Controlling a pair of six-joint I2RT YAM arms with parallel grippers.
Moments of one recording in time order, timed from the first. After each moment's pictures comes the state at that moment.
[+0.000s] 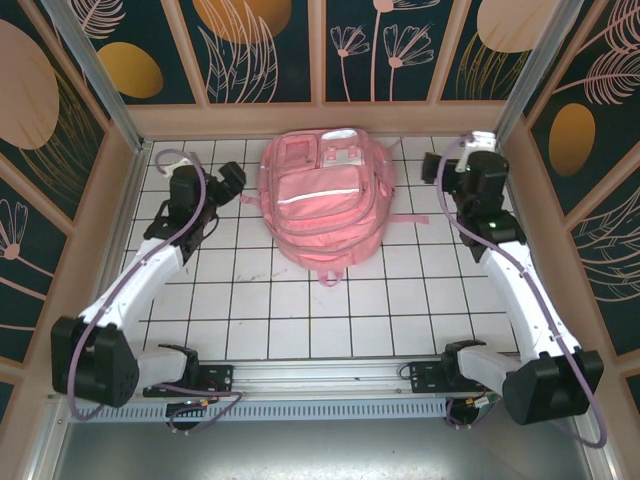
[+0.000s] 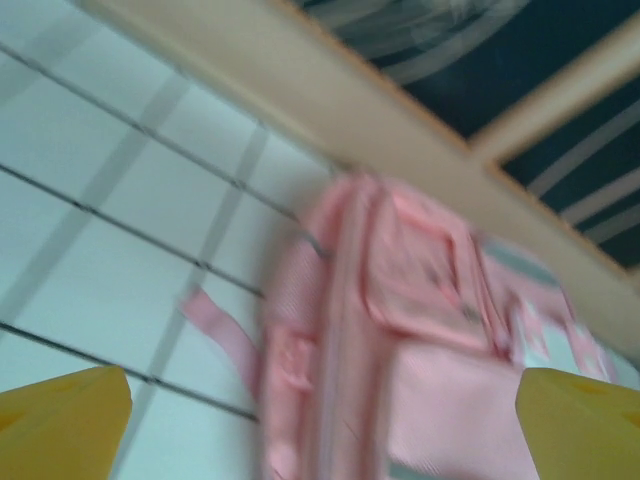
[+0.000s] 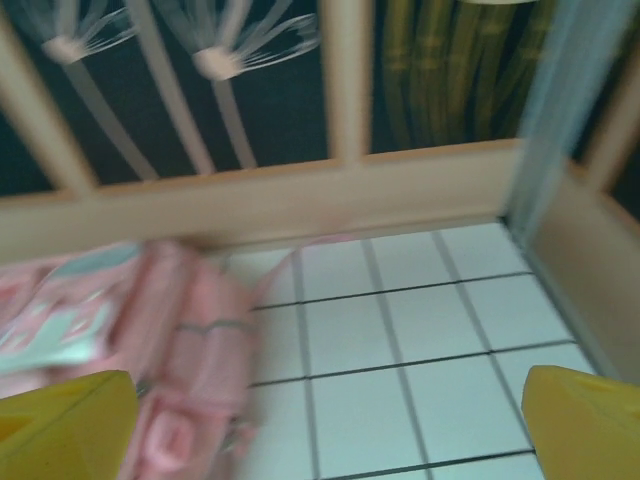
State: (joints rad) left arm -0.24 1.22 0.92 -0.11 -0.19 -0.73; right arm 0.13 1.10 1.02 -0.20 0.23 0.15
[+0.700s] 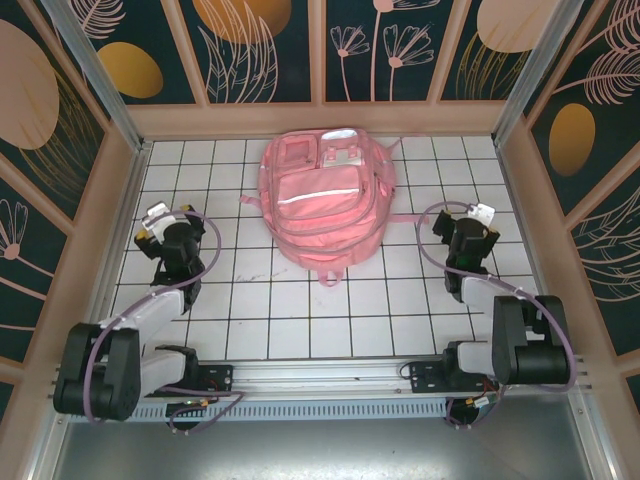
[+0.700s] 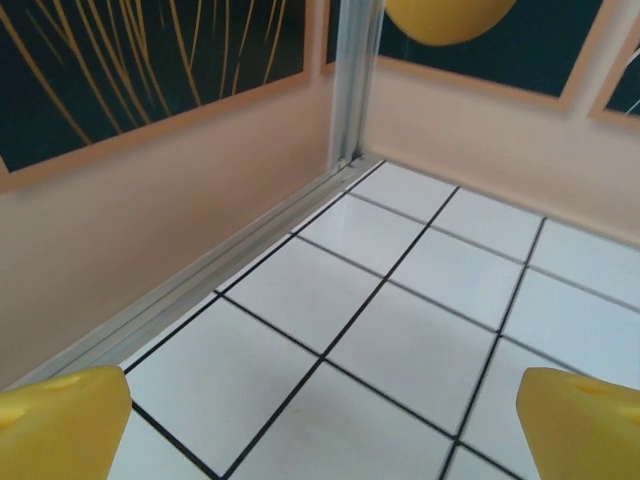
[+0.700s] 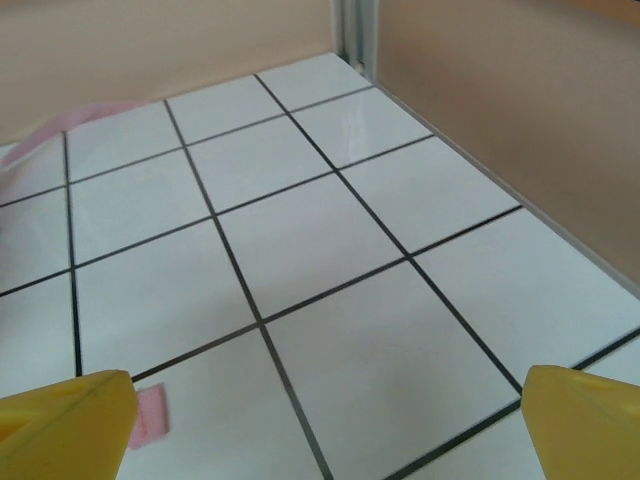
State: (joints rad) left arm -0.12 1.21 0.35 0.58 -0.67 -0.27; right arm 0.02 1.31 0.34 0.60 0.35 0.21
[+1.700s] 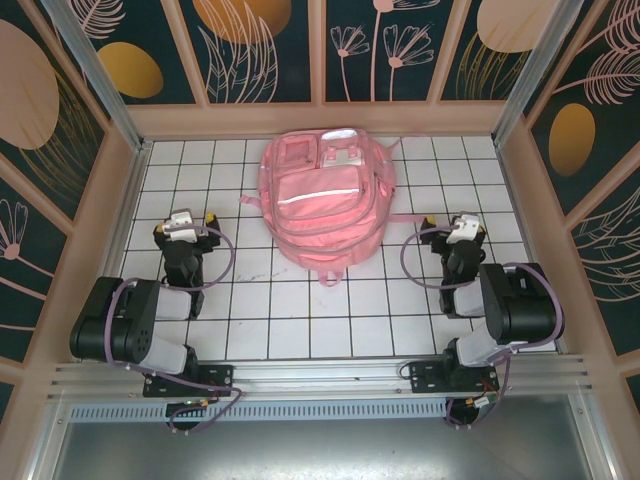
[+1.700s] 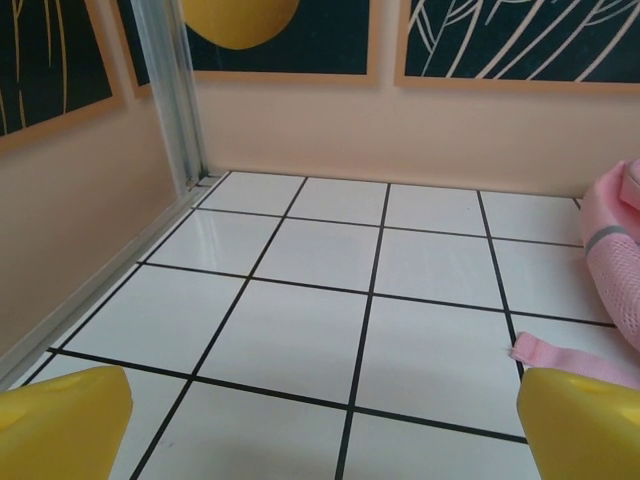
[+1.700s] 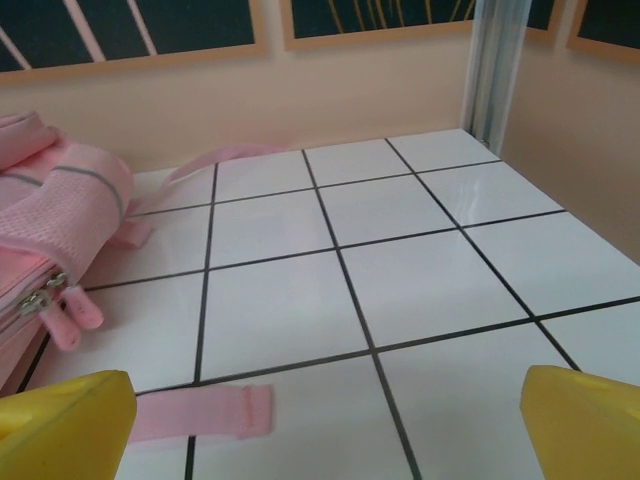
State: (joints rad) left arm -0.07 1.49 0.22 1.15 -0.29 -0.06; right arm 0.02 1.53 0.19 1.21 0.15 0.09
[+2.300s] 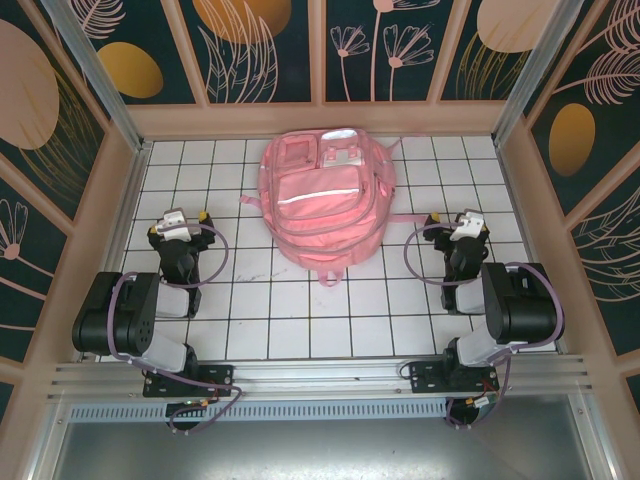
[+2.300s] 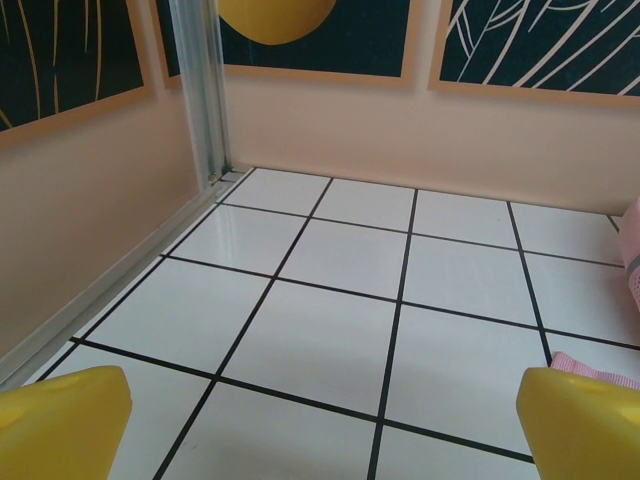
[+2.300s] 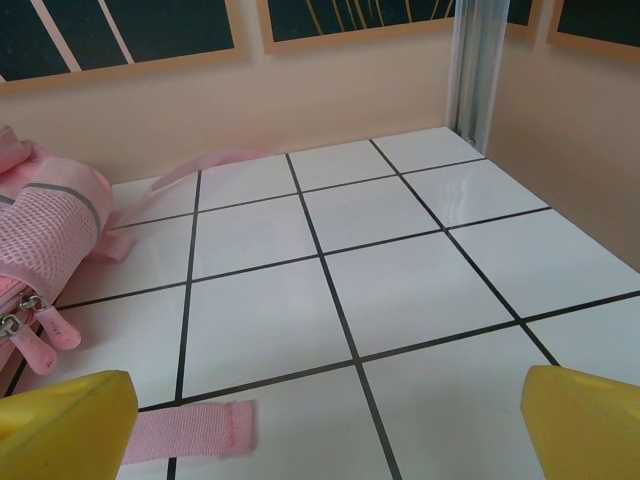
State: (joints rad) left arm -0.03 1.52 0.22 1.18 -0.28 -0.09; right arm 0.00 1.53 0.20 1.18 0.15 0.11
